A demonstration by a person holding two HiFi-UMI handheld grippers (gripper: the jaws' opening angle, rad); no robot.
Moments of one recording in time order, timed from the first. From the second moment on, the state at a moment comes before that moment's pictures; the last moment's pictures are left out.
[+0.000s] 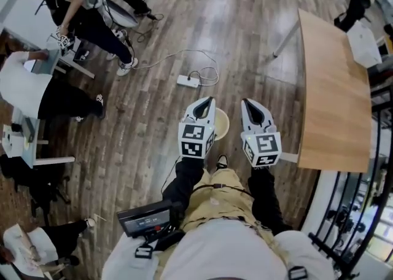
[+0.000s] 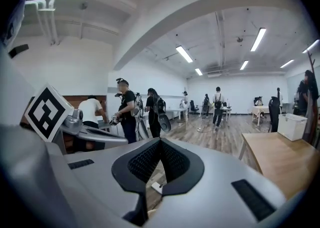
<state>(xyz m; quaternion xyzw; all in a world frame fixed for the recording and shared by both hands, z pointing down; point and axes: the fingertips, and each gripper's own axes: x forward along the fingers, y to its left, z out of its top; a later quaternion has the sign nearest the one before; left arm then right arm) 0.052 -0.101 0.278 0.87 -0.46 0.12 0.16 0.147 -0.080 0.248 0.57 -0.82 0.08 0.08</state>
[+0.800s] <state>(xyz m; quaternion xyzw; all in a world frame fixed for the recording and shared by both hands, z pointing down) 0.056 -0.129 0.101 0.88 -0.47 0.02 0.02 0.143 -0.095 0.071 0.57 -0.82 -0.06 -0.02</state>
